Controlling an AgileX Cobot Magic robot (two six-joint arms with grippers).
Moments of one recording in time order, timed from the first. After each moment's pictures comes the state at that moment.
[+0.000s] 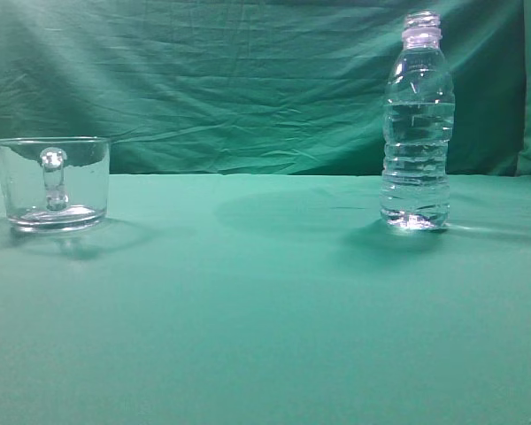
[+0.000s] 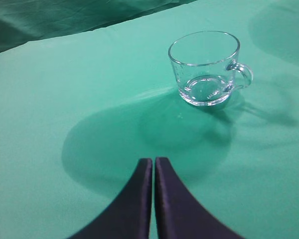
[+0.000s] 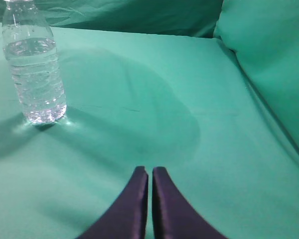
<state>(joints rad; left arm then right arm) -0.12 -0.01 0.02 -0.04 0.35 0.23 0.02 -0.01 0.03 0.10 0.37 -0.11</state>
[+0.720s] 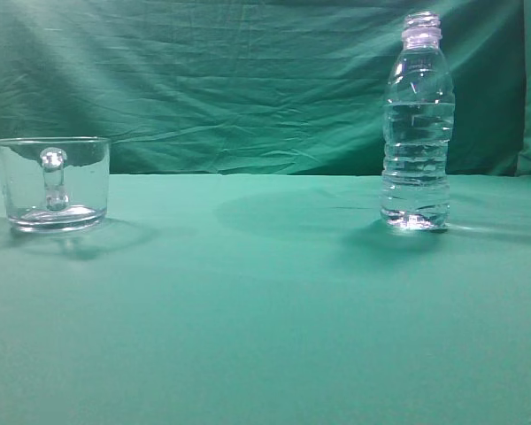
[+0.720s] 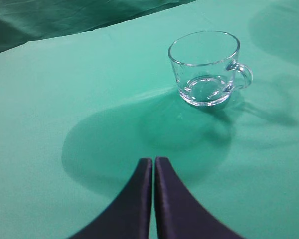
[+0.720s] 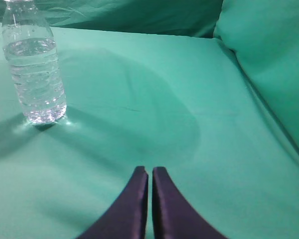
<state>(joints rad) -0.12 -0.01 0.02 -0.04 0.35 0.23 0.02 -0.01 0.03 0.10 0.37 -0.11</state>
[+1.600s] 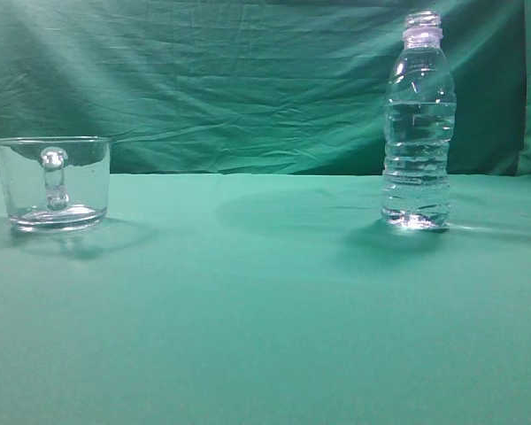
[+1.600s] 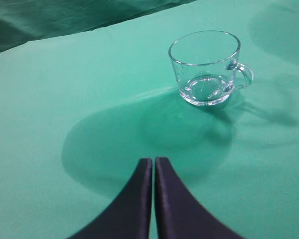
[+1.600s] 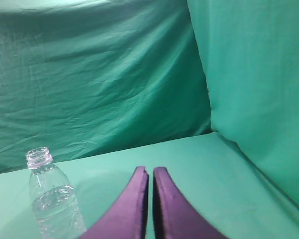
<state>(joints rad) -0.12 -0.01 0.02 -0.04 0.35 0.23 0.02 0.01 0.01 0.31 -0.02 -0.05</state>
